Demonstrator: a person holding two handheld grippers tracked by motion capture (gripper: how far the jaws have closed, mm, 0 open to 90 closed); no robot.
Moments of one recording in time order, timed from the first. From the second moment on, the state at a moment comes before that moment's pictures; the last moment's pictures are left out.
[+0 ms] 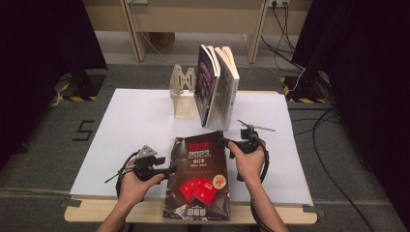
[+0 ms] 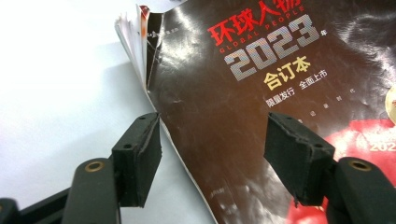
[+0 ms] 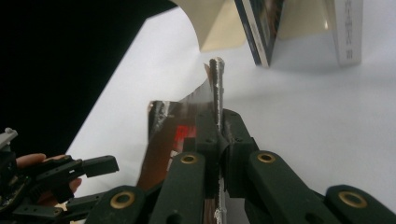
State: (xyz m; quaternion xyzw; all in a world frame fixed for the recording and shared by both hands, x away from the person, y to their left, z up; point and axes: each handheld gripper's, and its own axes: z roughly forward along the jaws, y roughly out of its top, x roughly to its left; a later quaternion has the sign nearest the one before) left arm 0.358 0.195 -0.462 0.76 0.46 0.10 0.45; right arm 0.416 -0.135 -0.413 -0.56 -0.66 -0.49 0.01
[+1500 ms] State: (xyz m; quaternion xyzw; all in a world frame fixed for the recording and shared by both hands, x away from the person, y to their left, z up) left arm 0.385 0.169 -0.412 0.73 0.43 0.12 0.52; right arm 0.435 -0.091 -0.347 -0.53 -0.62 -0.57 -0.09
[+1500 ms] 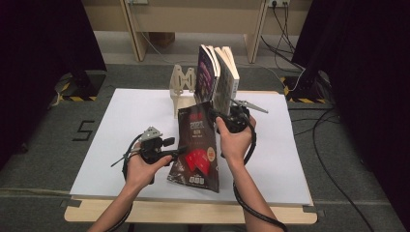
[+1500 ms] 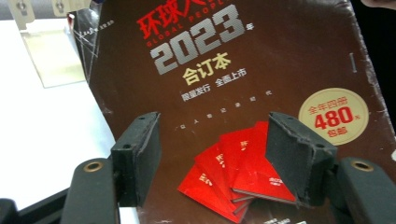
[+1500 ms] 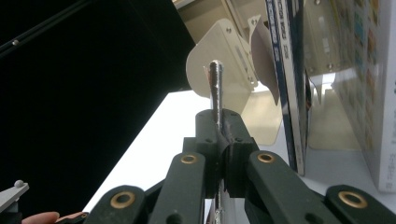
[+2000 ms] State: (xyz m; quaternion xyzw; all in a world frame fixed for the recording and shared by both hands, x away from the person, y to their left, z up) left arm 0.399 0.160 -0.397 0.71 0.44 0.10 0.54; right arm 0.450 -0.080 -0.336 -0.52 -0.61 -0.58 -0.10
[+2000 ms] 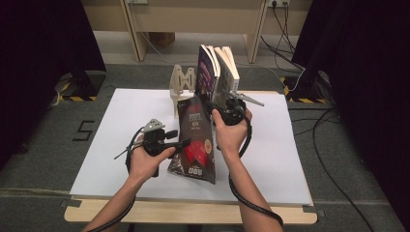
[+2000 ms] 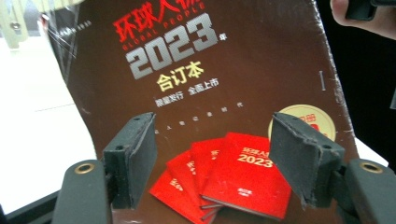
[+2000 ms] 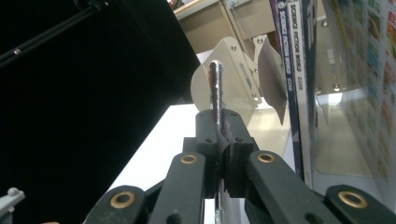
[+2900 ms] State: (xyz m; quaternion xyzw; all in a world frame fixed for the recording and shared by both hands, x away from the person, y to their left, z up) left arm 0.416 0.139 -0.370 0.71 0.42 0.12 0.55; right arm 0.465 -0.063 -0.319 -0.52 -0.59 -0.60 -0.14
